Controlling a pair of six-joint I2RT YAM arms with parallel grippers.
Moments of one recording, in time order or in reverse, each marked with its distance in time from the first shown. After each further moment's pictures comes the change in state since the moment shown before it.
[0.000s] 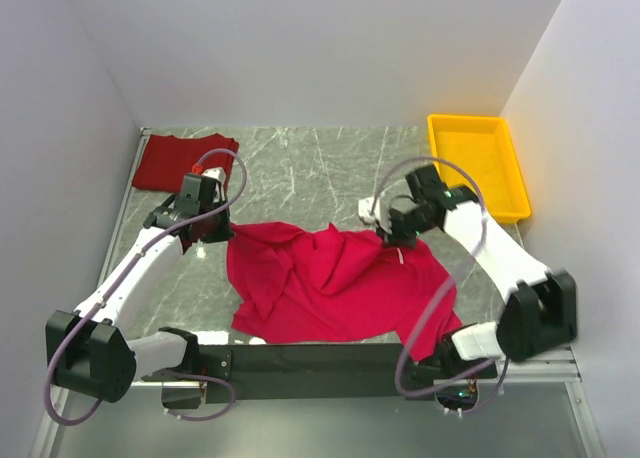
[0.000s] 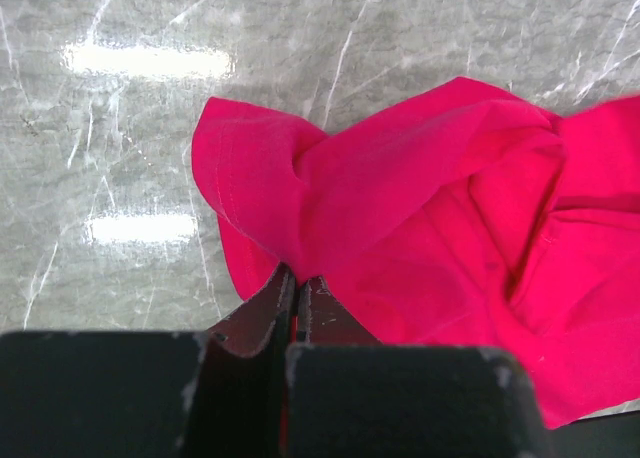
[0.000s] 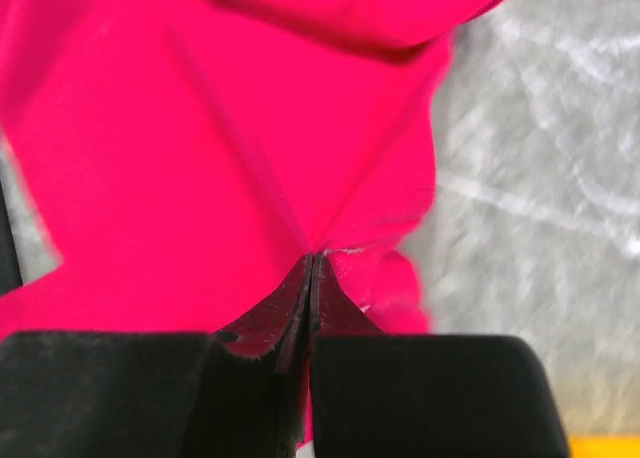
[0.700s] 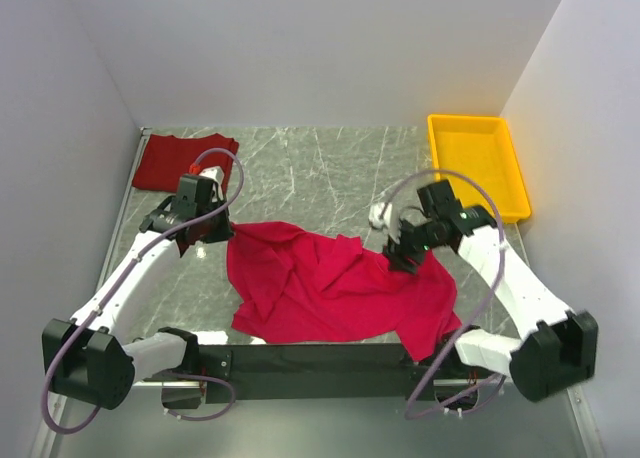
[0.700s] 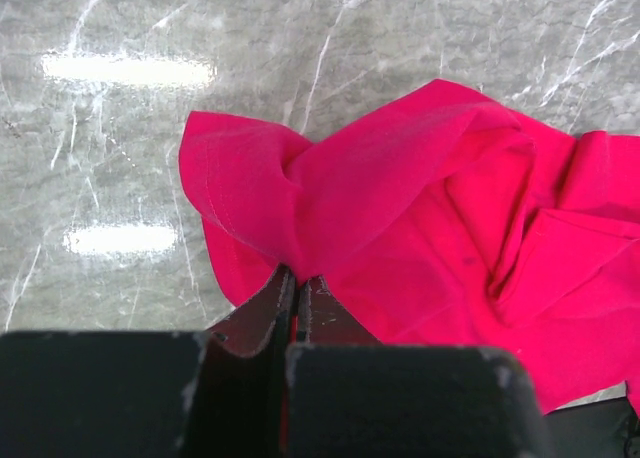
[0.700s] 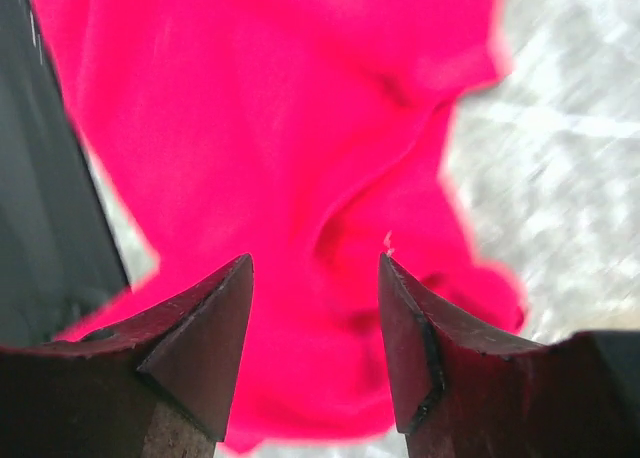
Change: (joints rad) left arm 0.005 -0.033 -0.003 0.005 0.033 -0.017; right arm -0.010 -0.282 -0.196 -0.035 0.047 0.204
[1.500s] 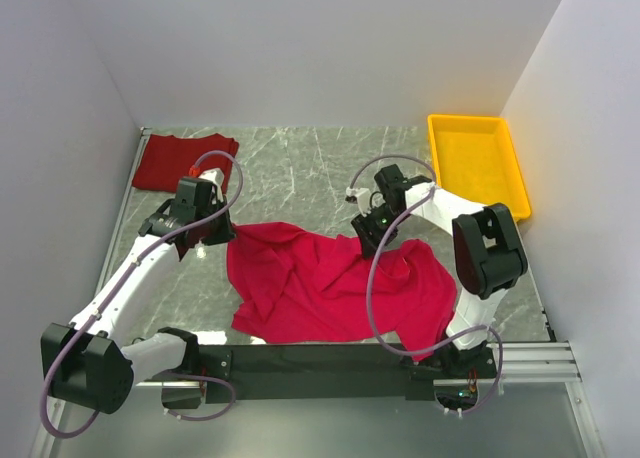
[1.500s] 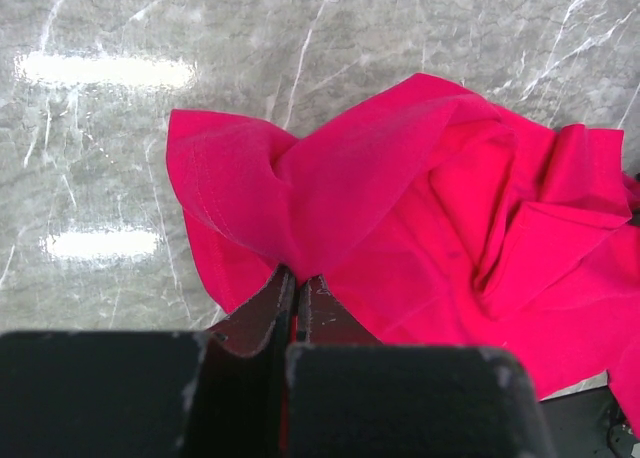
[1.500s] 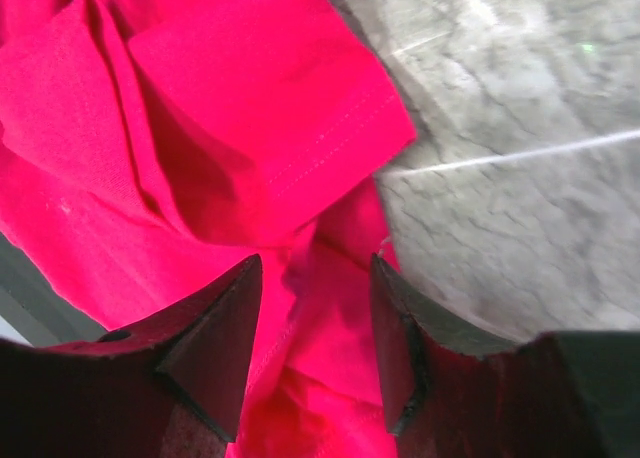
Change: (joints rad) left arm 0.001 -0.026 -0.030 0.024 0.035 -0.019; right arm 0.051 0.647 0.245 0.214 0.094 0.543
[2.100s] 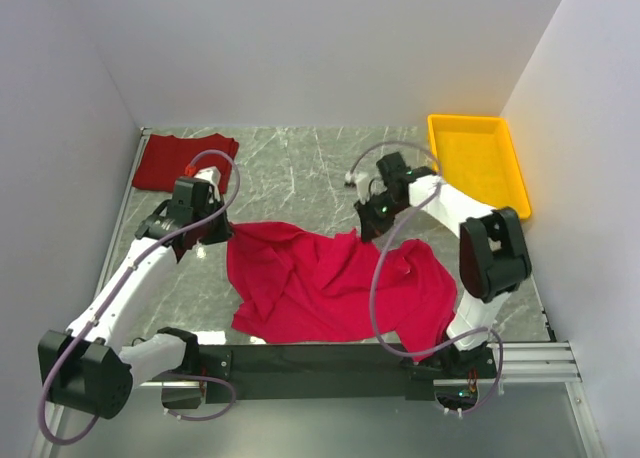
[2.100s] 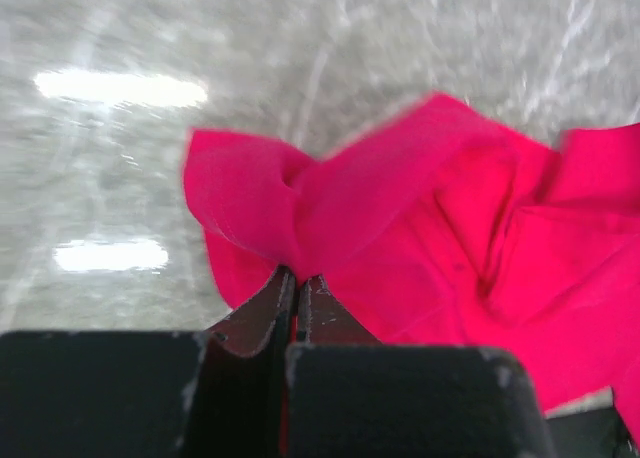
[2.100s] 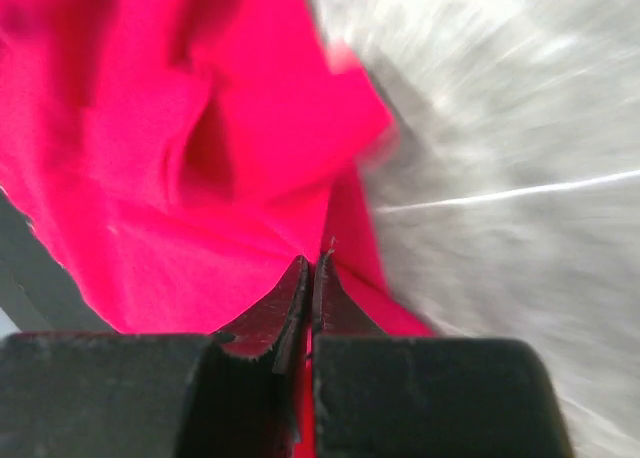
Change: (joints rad) left arm 0.007 -0.021 0.001 -0.001 -0.024 0.003; right arm -0.004 -0.015 0.070 -0.011 -0.044 -0.008
